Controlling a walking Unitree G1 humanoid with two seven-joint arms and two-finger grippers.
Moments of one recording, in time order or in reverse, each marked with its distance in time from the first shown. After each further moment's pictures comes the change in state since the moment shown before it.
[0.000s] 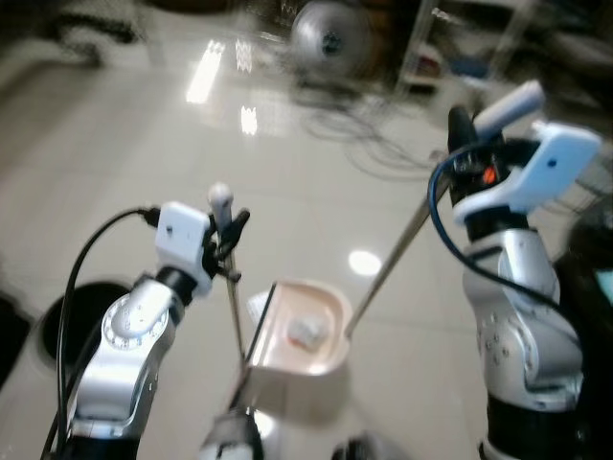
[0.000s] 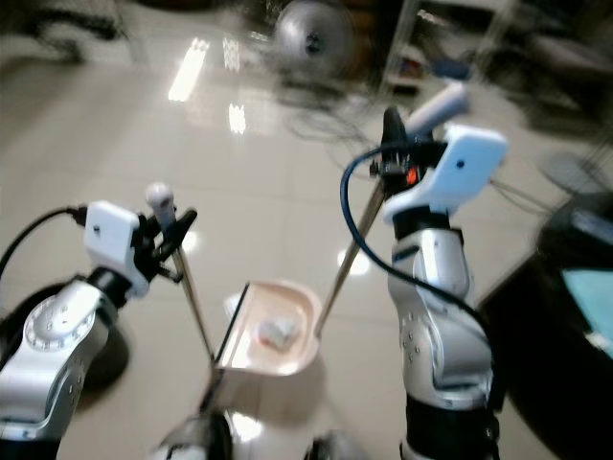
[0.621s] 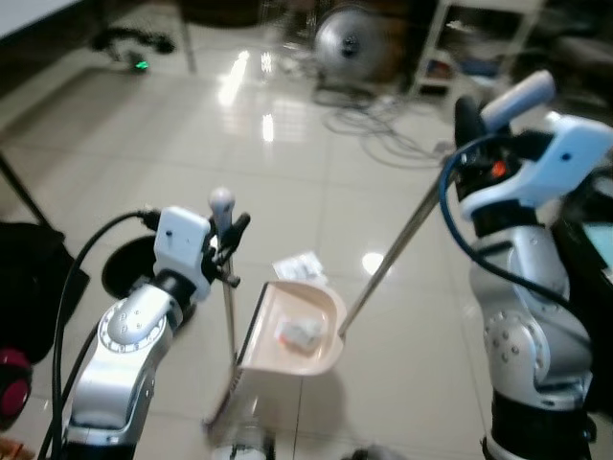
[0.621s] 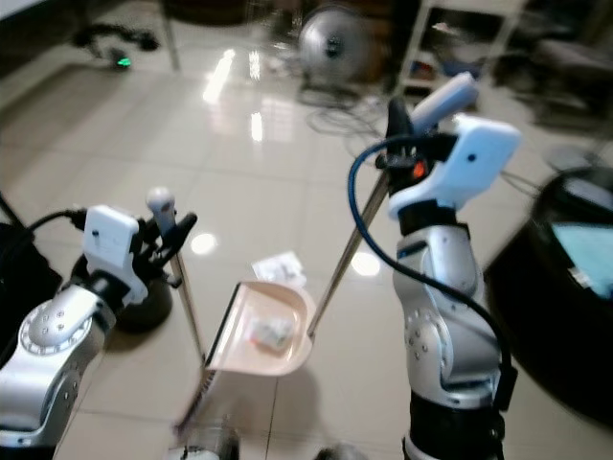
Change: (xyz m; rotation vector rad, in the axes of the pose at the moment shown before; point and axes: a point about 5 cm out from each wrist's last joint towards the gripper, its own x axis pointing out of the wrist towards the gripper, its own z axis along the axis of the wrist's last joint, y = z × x) left arm -0.005 0.000 0.000 0.027 0.018 -0.012; right arm -0.001 -0.002 0.005 0.031 -0.008 -0.005
